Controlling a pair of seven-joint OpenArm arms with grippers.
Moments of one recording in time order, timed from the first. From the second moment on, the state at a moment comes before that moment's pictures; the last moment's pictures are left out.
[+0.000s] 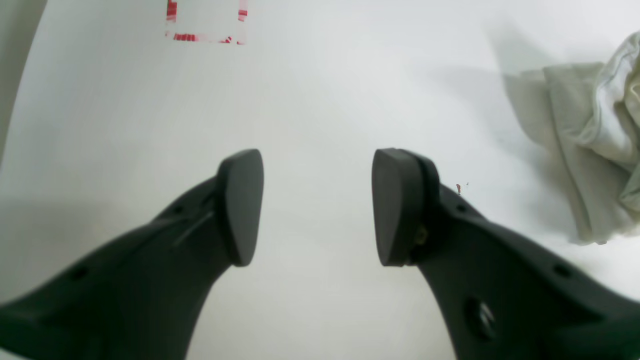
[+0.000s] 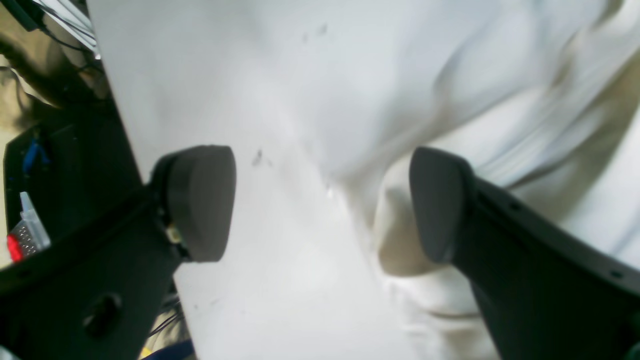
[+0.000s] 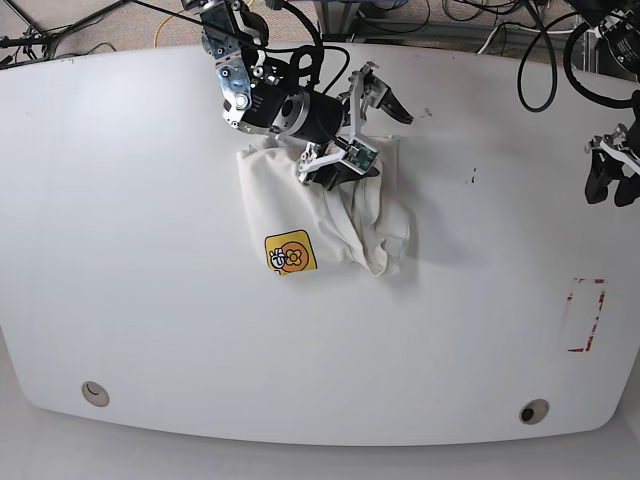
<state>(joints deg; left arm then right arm) 10.8 -20.5 -50.5 101.9 -46.4 -42.6 63.6 -11.8 0.4 -20.0 111.3 11.5 41.1 -49.3</state>
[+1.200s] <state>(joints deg) 12.9 -20.3 -50.1 97.7 -46.1 -42.8 63.8 -2.6 1.1 -12.8 89.7 11.2 40.2 -39.4</state>
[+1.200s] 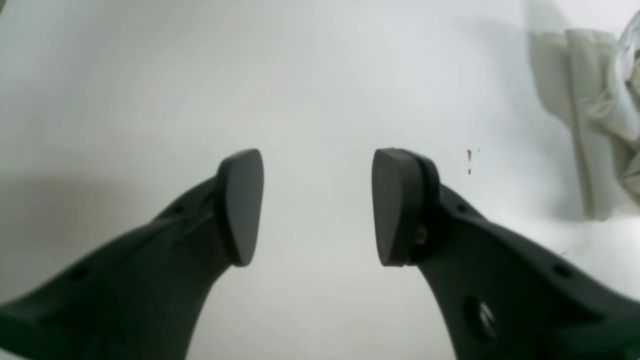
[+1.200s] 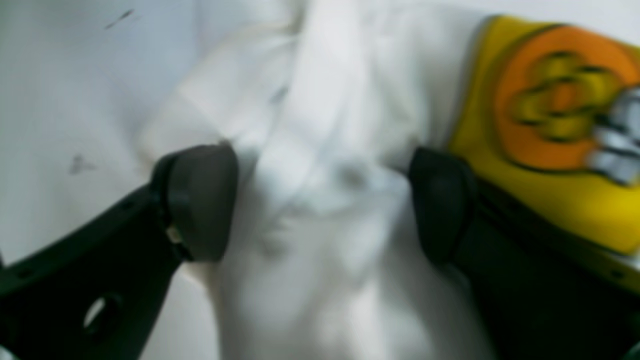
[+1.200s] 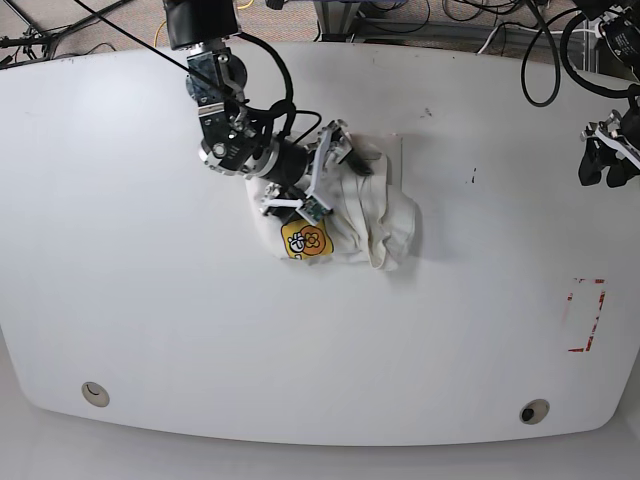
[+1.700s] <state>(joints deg) 13.0 -21.0 -41.0 97.9 -46.3 -42.8 63.6 1.8 -1.1 -15.9 89.5 12.3 40.9 -39.5</state>
